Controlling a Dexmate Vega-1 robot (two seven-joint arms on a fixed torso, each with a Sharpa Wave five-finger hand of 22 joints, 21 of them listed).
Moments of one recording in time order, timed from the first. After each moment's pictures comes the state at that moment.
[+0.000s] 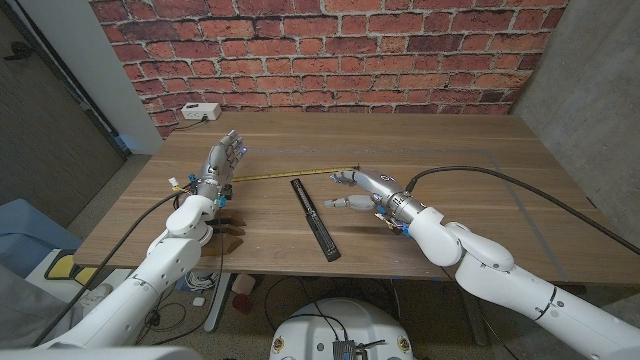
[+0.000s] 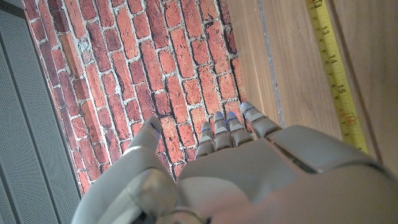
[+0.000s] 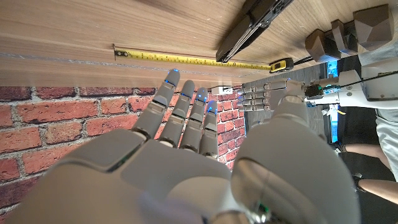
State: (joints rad) left arm 1.05 0.59 0.23 -1.50 -0.71 -0.30 0.10; left_hand 0.22 0.10 0.59 -0.14 0.17 0.08 0.02 0.18 0.17 0.14 0.03 0.21 0.20 0.08 -0.01 0.18 0.17 0.15 0.03 0.19 0.17; right arm -1.07 -0.80 -0.63 -2.11 -0.52 -0.13 -0.10; right_hand 0.64 0.04 -0.09 -0.10 0.23 0.40 0.03 0.23 0.20 0.54 0.01 0.24 0.21 0.47 -0.05 0.39 0.30 0.56 0.04 0.24 0.18
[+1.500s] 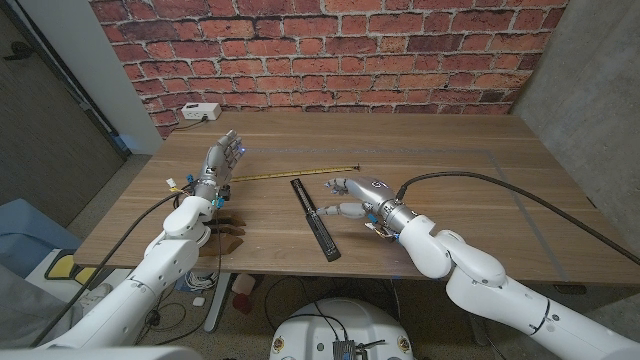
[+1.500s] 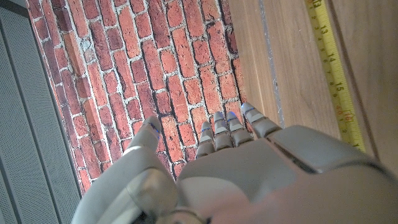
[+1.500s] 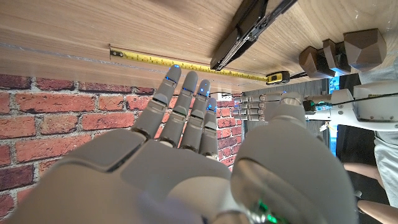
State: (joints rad) left arm 1.06 0.59 0.22 -1.50 -0.73 -0.30 0.08; left_hand 0.22 0.10 0.58 -0.14 0.17 0.08 0.03 0.18 0.17 0.14 0.03 0.21 0.20 0.08 -0.01 0.18 0.17 0.13 0.03 0.19 0.17; right arm -1.09 -0.78 -0.69 -2.18 -0.66 -0.25 -0.07; right_hand 0.63 0.06 -0.09 -0.10 0.22 0.44 0.05 0.23 0.20 0.67 -0.02 0.29 0.25 0.58 -0.05 0.49 0.38 0.62 0.03 0.26 0.19
